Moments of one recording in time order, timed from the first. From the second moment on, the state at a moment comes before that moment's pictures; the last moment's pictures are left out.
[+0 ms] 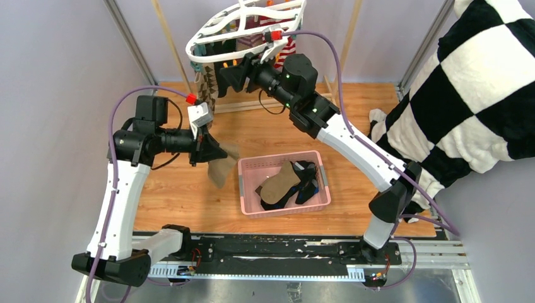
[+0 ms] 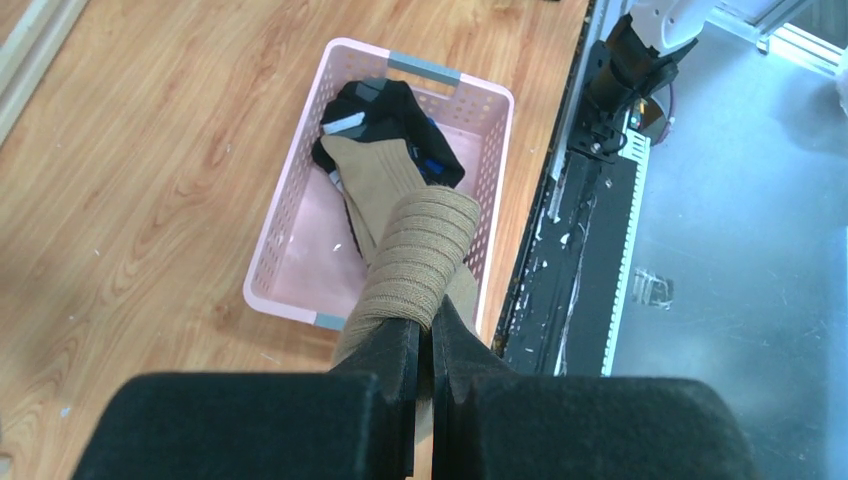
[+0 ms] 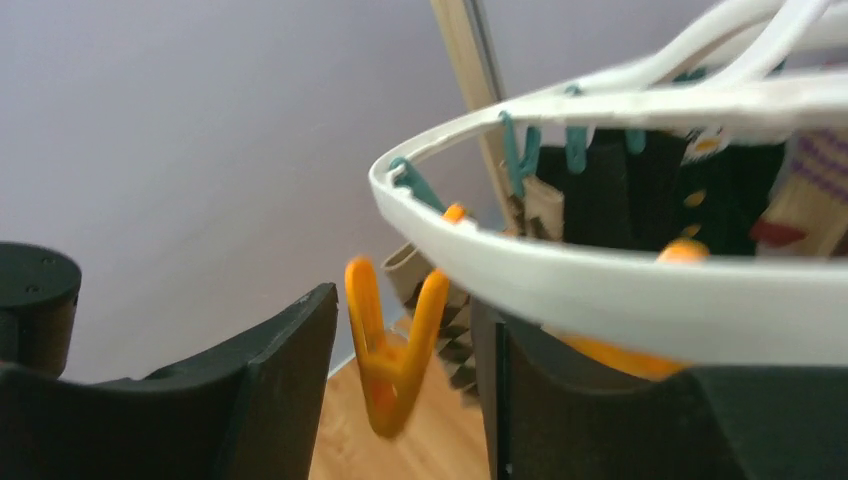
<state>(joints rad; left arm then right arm) -0.14 1.09 1.44 -1.16 1.05 0.53 0.84 1.75 1.96 0.01 -0.05 0.35</state>
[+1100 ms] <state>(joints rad) -0.14 1.06 1.44 -1.16 1.07 0.57 0.85 1.48 1.22 0.44 -0.89 0.28</state>
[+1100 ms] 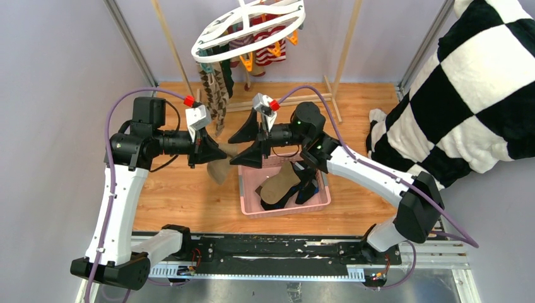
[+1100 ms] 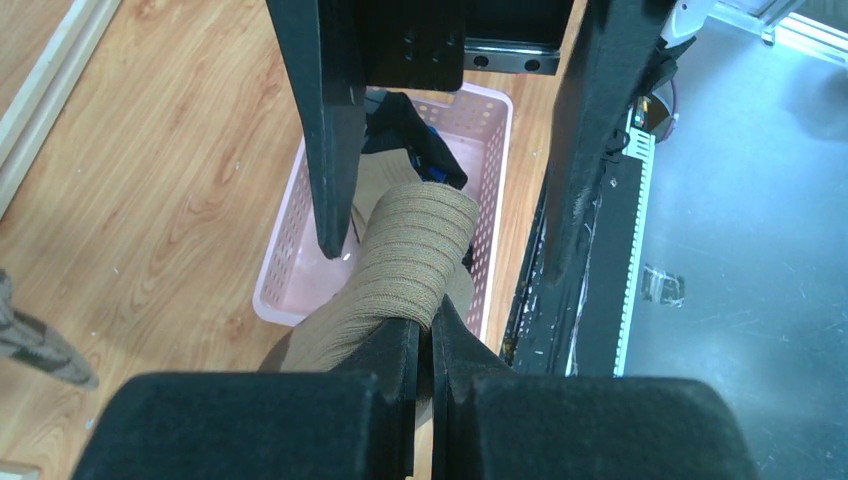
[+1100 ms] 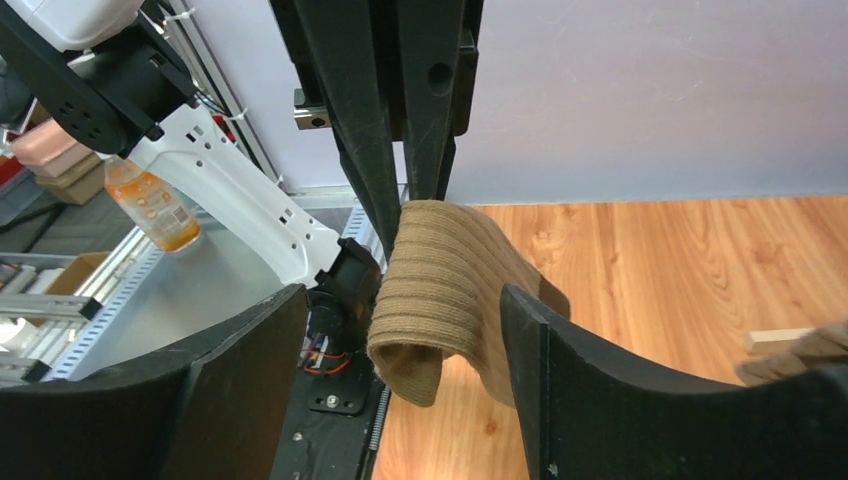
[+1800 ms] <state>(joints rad) -0.14 1.14 1.50 -1.16 0.86 0.48 0.74 1.34 1.03 0.31 -0.70 0.38</state>
